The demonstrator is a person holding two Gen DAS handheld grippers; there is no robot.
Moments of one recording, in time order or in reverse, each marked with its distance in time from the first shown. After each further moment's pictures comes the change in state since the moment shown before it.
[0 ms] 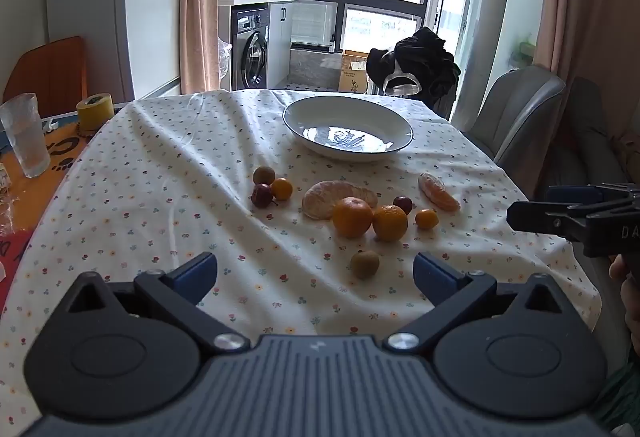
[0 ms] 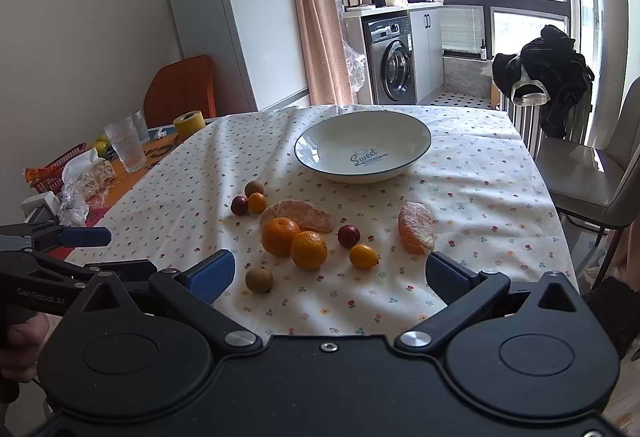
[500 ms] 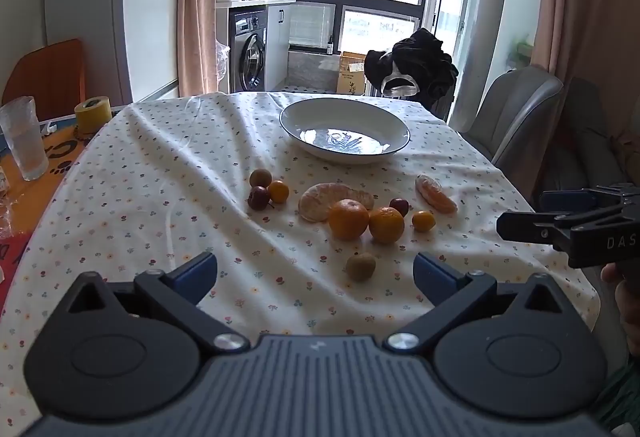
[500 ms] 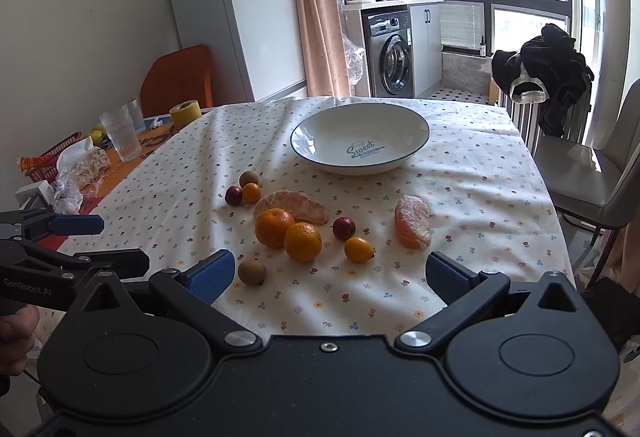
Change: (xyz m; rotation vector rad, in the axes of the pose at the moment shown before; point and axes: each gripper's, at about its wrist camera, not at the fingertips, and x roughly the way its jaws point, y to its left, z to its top) left arm 0.001 -0.001 0.002 0.005 -0.005 -0.007; right arm 0.006 0.001 -0.003 -0.024 0.021 -0.016
